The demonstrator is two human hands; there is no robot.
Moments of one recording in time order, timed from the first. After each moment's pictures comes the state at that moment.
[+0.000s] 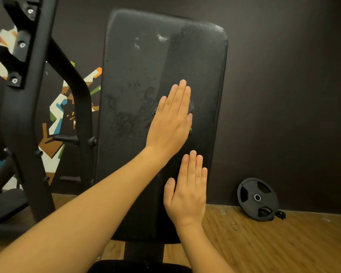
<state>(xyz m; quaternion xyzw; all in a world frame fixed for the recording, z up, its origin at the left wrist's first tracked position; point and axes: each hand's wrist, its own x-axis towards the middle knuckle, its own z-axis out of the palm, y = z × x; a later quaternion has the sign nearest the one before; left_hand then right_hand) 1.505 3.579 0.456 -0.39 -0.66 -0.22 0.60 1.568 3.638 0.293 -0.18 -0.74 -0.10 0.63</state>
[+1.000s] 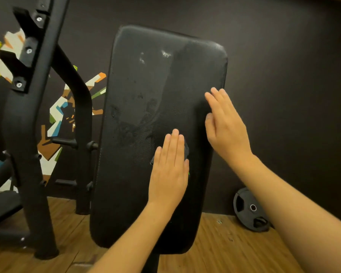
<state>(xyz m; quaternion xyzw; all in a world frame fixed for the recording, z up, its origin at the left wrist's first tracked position) 1.534 3.581 0.367 -0.37 -0.71 -0.31 0.52 1.637 3.685 0.498 0.00 -0.77 -0.16 0.61</state>
